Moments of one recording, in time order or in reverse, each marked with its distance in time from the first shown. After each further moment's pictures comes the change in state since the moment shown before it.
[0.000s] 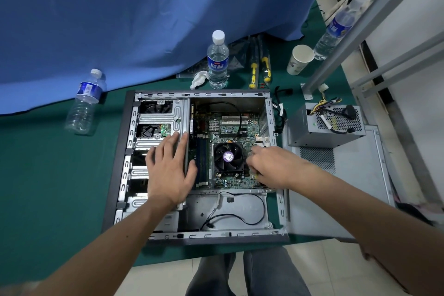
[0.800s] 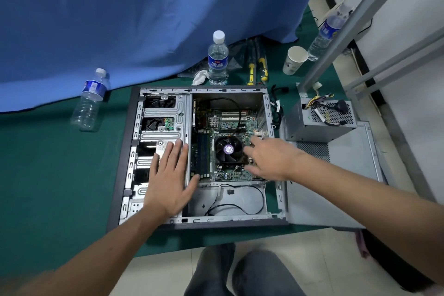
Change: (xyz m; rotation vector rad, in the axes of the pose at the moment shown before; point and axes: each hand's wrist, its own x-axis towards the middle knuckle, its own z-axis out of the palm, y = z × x) left_hand -0.047 -0.017 0.003 0.028 -0.112 0.118; right_hand -0.013 -0.012 0.001 -0.166 0.057 -0.010
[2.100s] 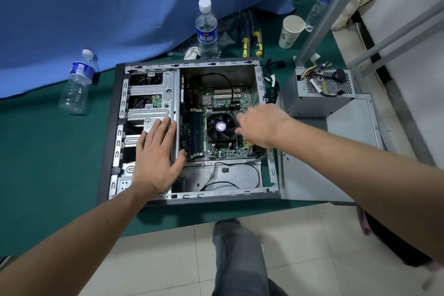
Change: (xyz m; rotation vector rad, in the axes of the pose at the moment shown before) left_hand 0.000 0.001 0.001 -0.056 0.092 -0.007; right_hand 0.007 0.000 -0.003 -0.116 -0.002 0.118
